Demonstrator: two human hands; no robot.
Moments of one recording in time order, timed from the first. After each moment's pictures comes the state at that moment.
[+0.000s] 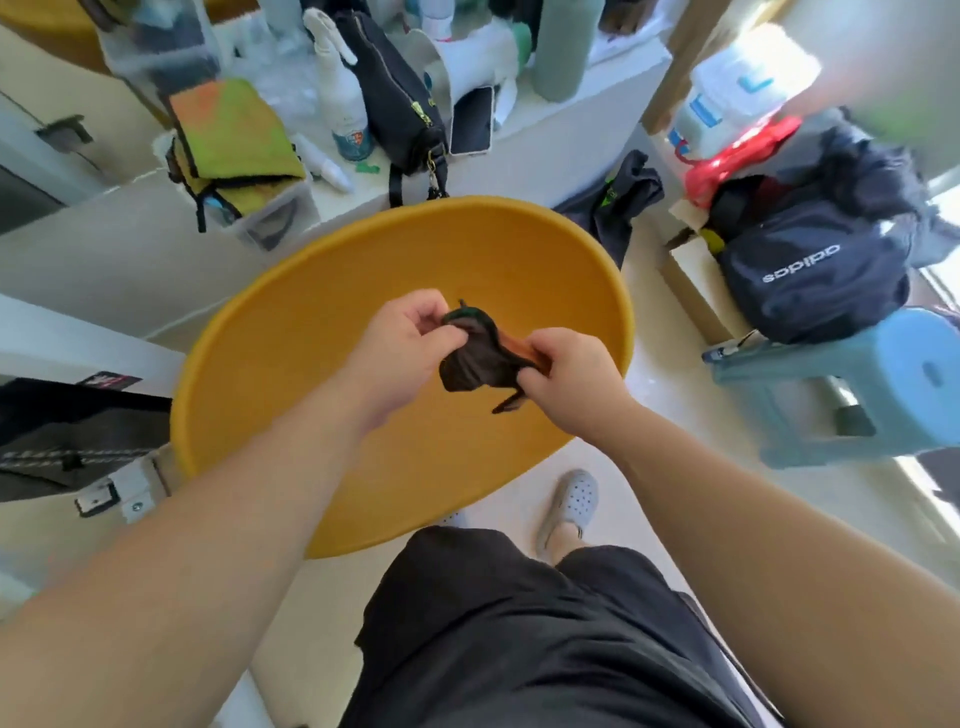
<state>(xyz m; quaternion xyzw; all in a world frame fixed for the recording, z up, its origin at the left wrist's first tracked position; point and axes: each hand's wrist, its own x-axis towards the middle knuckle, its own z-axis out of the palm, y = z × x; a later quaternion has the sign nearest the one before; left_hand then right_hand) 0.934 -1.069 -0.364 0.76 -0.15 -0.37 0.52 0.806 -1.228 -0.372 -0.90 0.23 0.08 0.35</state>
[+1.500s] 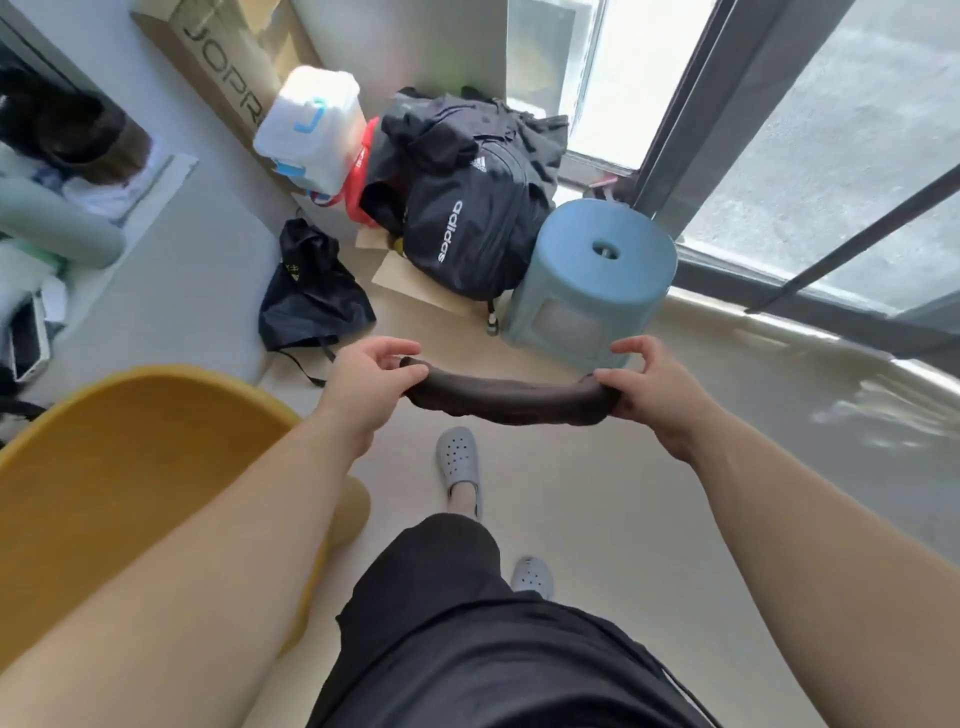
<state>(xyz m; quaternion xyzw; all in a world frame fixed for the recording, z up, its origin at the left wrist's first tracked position) 0.563 -1.529 -0.384 0.79 -0.25 -0.43 0.36 0.270 -1.637 -0.399 -0.45 0.62 -0.14 0.63</state>
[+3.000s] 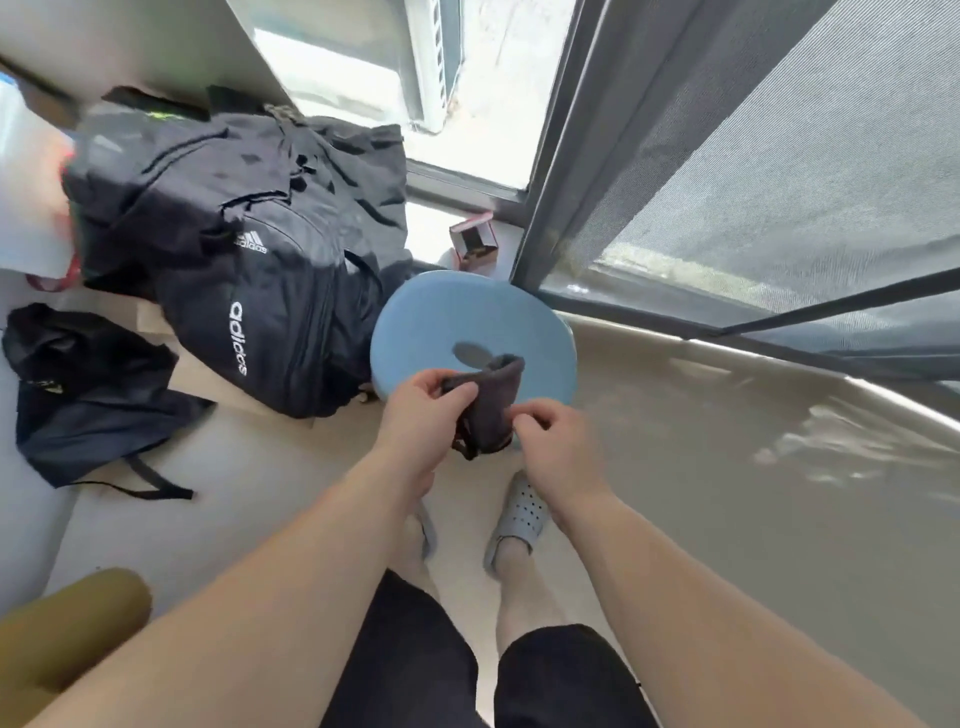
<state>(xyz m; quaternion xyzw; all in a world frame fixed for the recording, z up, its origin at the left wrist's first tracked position) 0.386 -1.980 -0.581 0.73 -0.12 -0.59 0.31 0.239 -1.982 -0.587 -0.42 0.69 -0.14 0.56</state>
